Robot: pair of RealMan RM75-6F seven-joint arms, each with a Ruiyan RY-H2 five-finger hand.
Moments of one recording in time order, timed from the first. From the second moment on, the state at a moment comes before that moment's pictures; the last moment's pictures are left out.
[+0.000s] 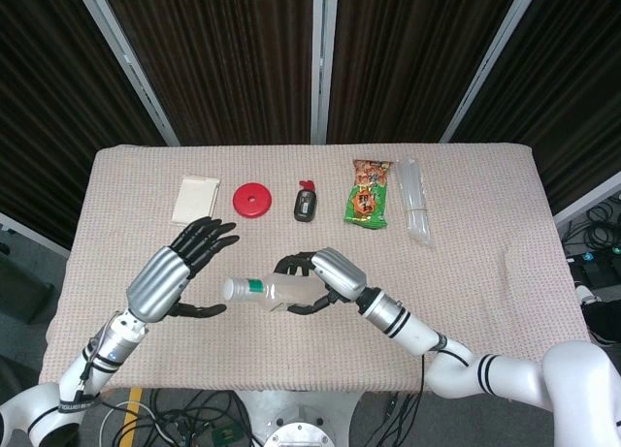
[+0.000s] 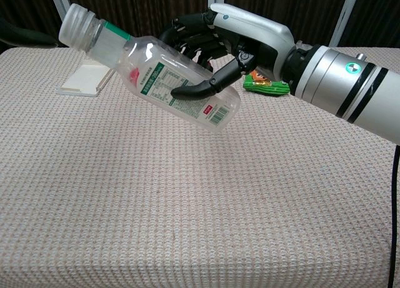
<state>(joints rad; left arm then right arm) -0.52 -1.21 -0.09 -1.79 1.74 1.37 -0.19 0.88 -1.65 0.11 -1.33 -1.62 1.12 0.69</state>
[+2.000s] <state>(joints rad) -0.53 -1.22 -0.09 -1.82 1.74 1.38 -0.17 0.88 -1.65 0.10 -1.35 -1.63 1.10 0.68</state>
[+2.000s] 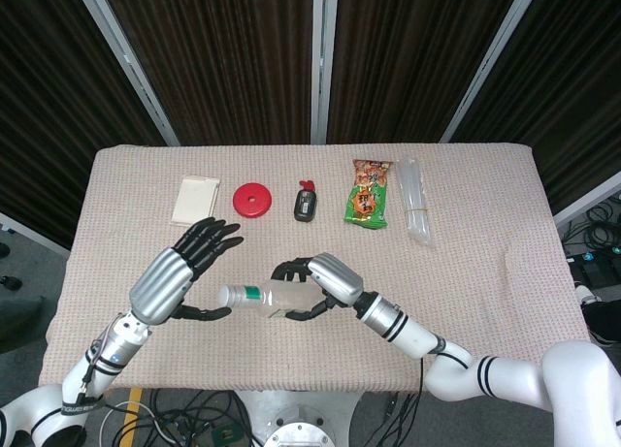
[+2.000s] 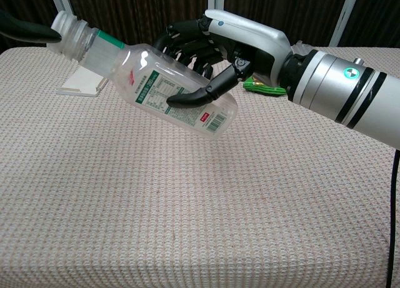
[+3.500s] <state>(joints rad) -0.52 -1.20 -0.06 -1.81 1.76 1.37 -0.19 0.87 -1.64 0.10 -1.34 -1.63 1.13 0.69</state>
